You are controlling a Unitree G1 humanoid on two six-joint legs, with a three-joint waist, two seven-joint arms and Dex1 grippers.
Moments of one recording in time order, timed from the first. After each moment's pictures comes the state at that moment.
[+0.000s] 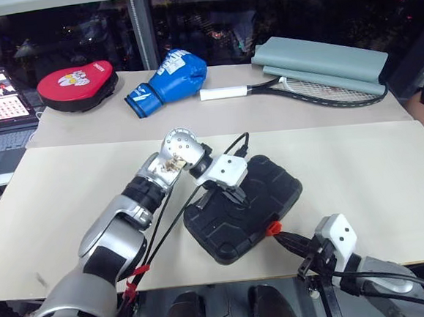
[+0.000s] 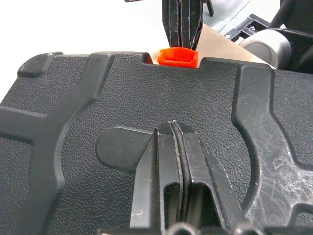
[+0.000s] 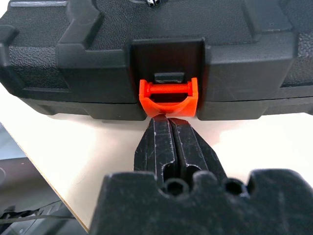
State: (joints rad) left arm -1.05 0.32 -0.59 0.62 -0.11 -0.24 -1.60; right arm 0.36 -0.57 -0.08 -0.73 0.44 0.53 0.61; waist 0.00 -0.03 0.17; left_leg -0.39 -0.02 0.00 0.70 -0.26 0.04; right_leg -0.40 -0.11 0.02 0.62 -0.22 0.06
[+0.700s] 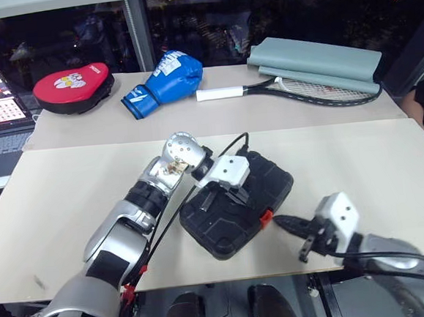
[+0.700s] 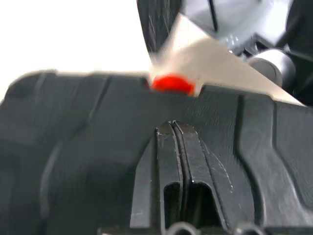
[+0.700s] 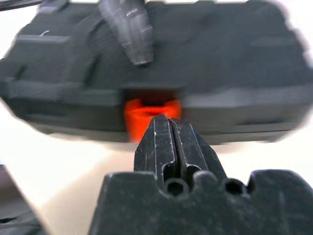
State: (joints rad) left arm -1.02 0.34 -0.47 0.63 -0.12 -0.05 -1.60; right arm 0.26 -0.70 -0.27 -0.75 0.54 0.61 0.67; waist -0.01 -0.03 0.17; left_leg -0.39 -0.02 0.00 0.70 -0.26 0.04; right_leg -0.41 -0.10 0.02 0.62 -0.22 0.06
